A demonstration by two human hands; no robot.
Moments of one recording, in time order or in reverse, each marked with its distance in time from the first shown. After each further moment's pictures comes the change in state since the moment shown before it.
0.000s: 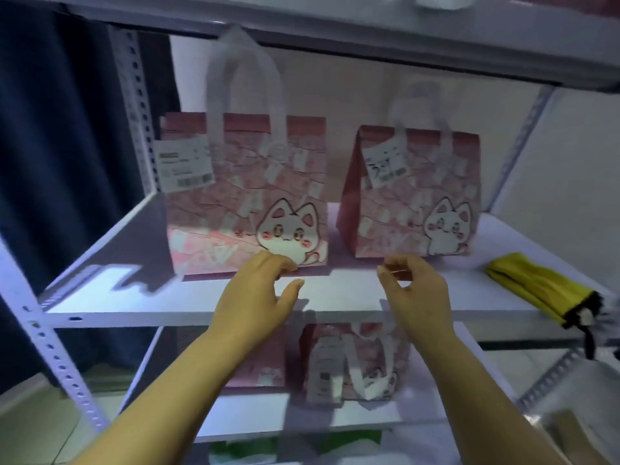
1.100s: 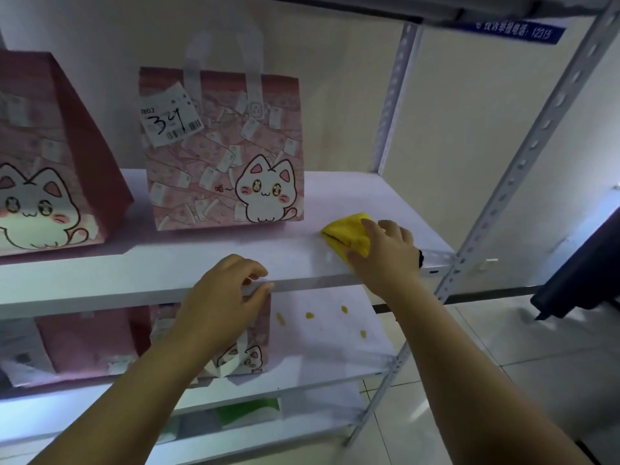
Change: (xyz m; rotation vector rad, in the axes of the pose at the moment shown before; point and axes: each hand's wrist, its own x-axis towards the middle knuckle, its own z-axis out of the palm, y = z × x) left_hand 0.016 0.183 0.205 -0.021 -0.202 -0.078; right_hand 0.092 0.195 -0.195 -0.694 -0.261 0.111
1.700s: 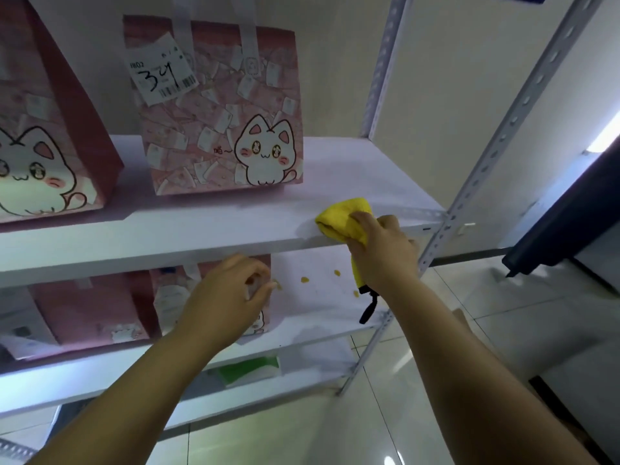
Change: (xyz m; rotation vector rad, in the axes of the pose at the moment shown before) left_hand -0.046 -0.016 0.000 -0.051 -0.112 0.042; right_hand -0.061 -0.012 0.010 0.017 -0.011 0.053
